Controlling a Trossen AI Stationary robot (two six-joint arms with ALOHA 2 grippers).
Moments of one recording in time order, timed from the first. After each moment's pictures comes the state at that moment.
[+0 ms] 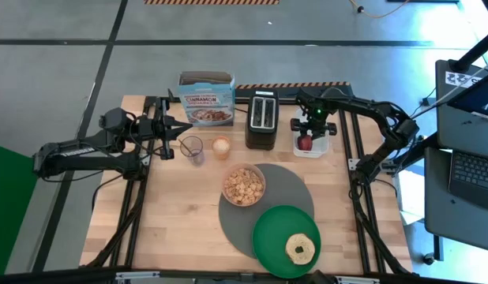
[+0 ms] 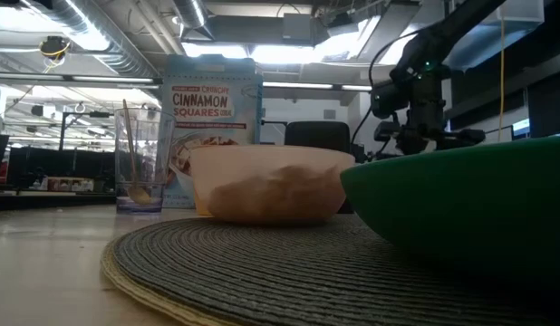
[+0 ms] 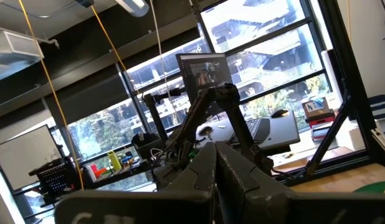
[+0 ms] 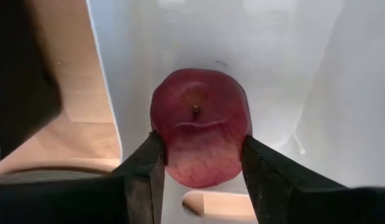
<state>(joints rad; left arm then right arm) 0.28 0.59 0.59 0.28 0.19 0.32 -0.75 1.62 1.10 -1.07 -0.25 0.85</state>
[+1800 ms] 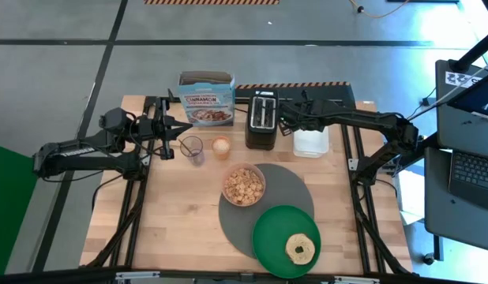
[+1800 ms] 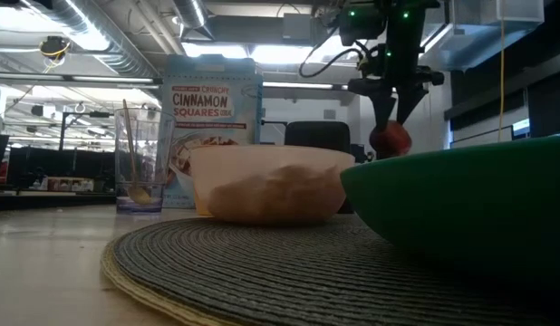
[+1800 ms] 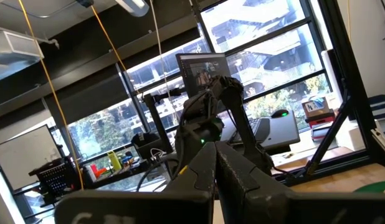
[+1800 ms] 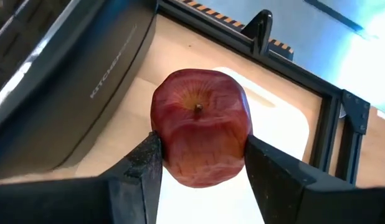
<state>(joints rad) 0.28 0.59 0.59 0.28 0.19 0.32 -0.31 1.58 1.36 -1.15 0.53 0.77</state>
